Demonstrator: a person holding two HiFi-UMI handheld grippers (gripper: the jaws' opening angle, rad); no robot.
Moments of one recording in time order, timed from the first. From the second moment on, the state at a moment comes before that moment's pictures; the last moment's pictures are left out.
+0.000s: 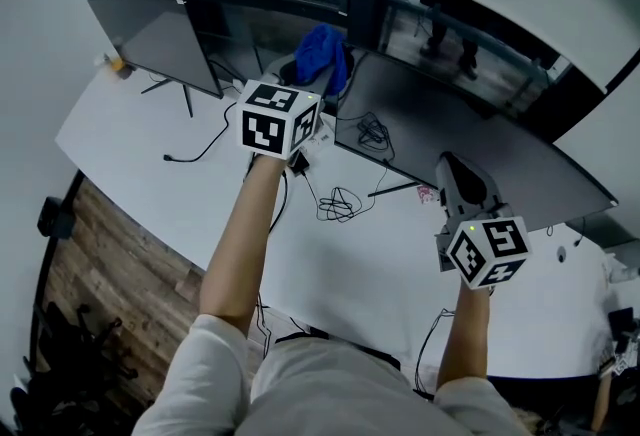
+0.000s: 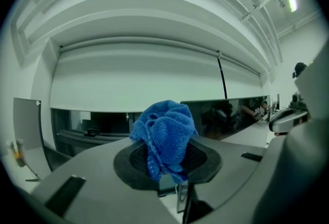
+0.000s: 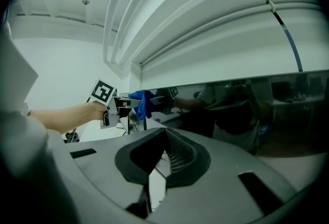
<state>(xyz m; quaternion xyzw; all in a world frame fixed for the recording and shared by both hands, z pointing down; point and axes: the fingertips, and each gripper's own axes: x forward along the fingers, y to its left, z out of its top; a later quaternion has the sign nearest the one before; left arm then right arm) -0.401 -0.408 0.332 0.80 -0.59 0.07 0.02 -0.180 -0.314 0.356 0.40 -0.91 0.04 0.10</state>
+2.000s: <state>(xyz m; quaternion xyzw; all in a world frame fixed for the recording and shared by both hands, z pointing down) -0.104 -0.372 0.663 0.83 -0.46 0.08 0.32 0.080 -0.267 0.536 0.46 -0.86 0.13 0.18</state>
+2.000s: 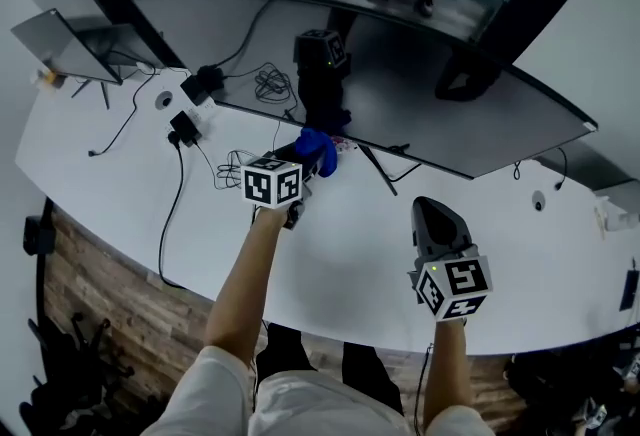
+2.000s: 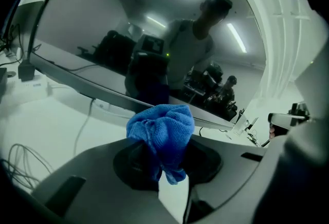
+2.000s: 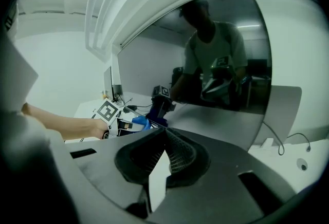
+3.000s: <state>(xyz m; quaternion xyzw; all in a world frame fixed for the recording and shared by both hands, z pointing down) 0.252 -0.337 0.663 0.91 -0.36 0.09 0.19 0.322 -0.219 0.524 0.52 -0.83 0.11 0.17</state>
